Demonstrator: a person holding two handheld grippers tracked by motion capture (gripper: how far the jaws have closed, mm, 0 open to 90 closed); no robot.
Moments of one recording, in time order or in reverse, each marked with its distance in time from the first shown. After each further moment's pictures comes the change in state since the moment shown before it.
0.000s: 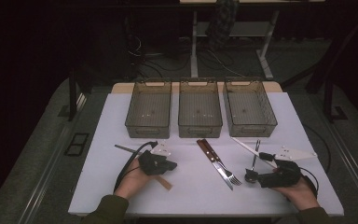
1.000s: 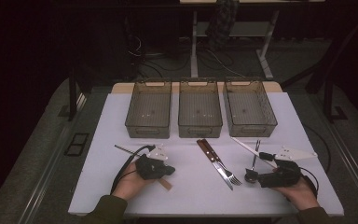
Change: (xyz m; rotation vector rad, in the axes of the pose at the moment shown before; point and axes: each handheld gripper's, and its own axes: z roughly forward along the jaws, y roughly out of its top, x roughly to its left) left arm -0.008 -0.009 -0.008 0.003 -0.041 0.007; right arm 0.000 0.000 0.000 -0.003 -0.002 0.000
